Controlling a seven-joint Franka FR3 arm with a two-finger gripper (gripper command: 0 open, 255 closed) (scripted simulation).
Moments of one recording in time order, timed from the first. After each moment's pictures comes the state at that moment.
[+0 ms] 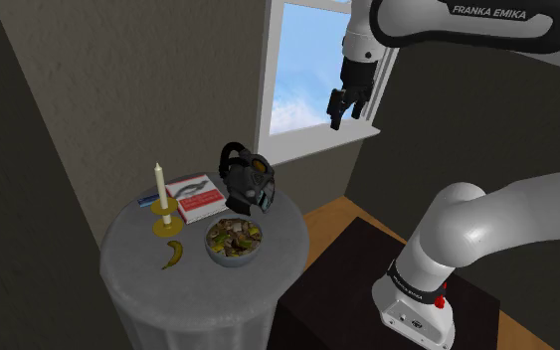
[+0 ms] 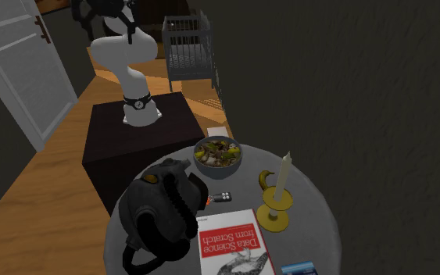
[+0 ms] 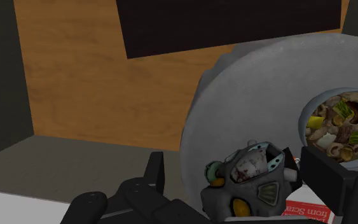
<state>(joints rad) -0.01 -0.75 0.04 -2.33 -0.11 1.59 0.12</state>
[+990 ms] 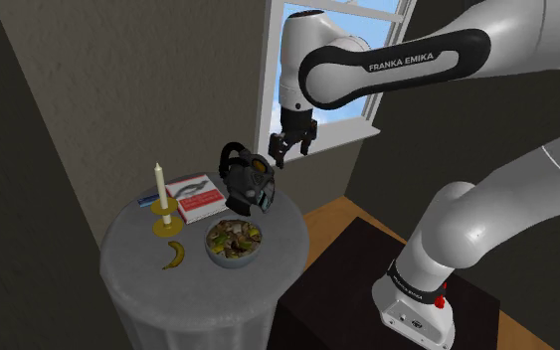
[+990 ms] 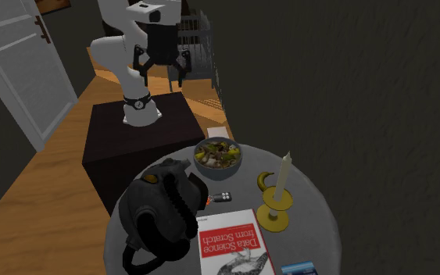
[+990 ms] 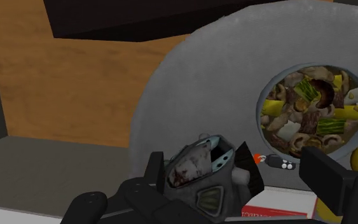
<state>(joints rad) 0.04 -0.46 0.23 -2.39 -0.04 1.91 0.37</state>
